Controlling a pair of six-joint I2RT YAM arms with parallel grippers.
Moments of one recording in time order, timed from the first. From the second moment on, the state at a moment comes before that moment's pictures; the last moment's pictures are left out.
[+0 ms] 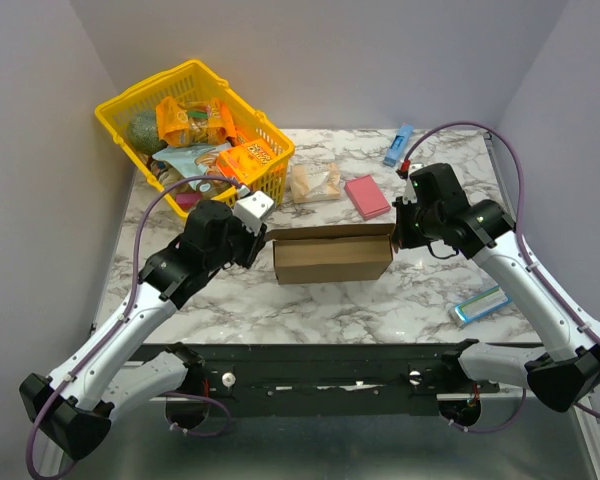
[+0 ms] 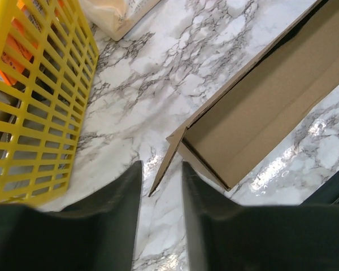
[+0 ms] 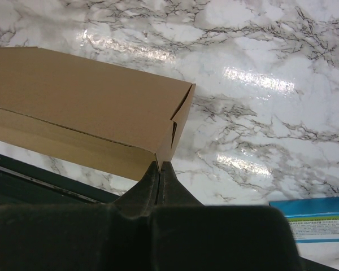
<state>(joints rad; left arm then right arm) -0.59 0.92 0.93 -0.53 0.08 0.09 0.53 1.20 1.32 -0.99 0.04 0.27</state>
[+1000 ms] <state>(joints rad) -0.57 1.12 1.06 -0.52 0.08 -0.37 0.53 1.22 1.30 -0.97 0.06 0.26</state>
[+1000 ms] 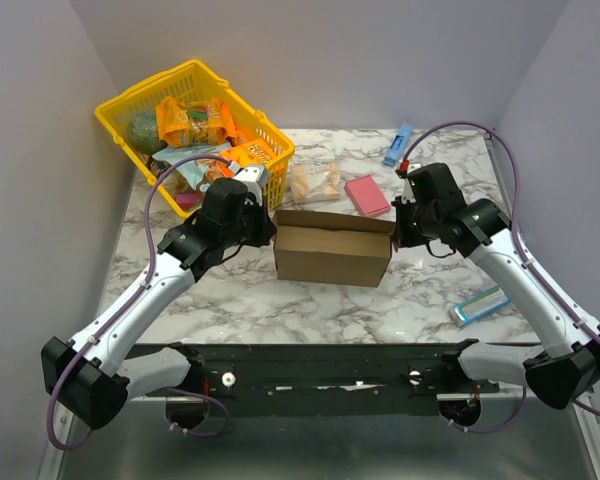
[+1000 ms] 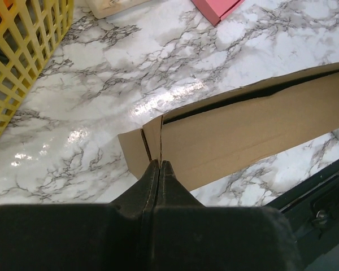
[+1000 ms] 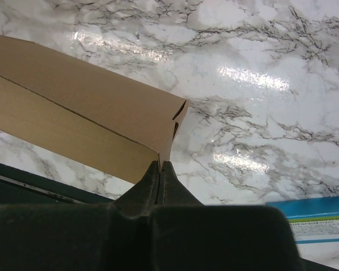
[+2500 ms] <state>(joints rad) -0.58 1.02 0.83 -0.24 0.06 -0.34 0.53 1.21 1.29 -0.96 0.07 0.26</state>
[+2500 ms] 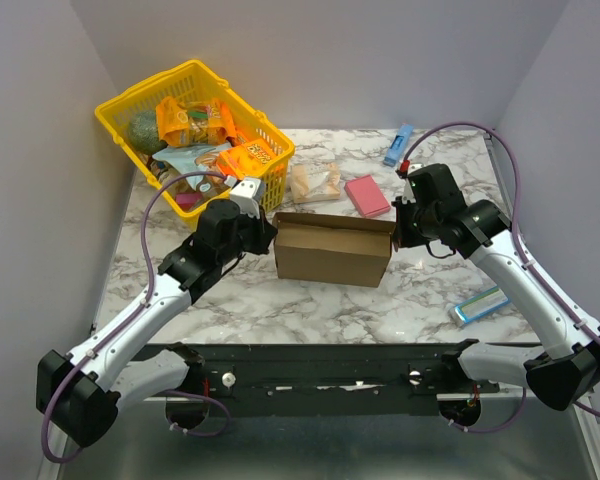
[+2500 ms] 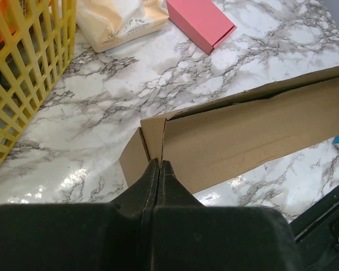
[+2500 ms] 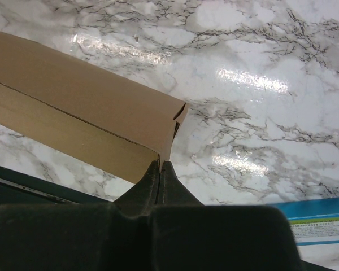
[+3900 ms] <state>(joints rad) -0.70 1.02 0.78 -0.18 -0.18 -0.18 0.49 1.33 1.39 -0.95 0.02 0.37</state>
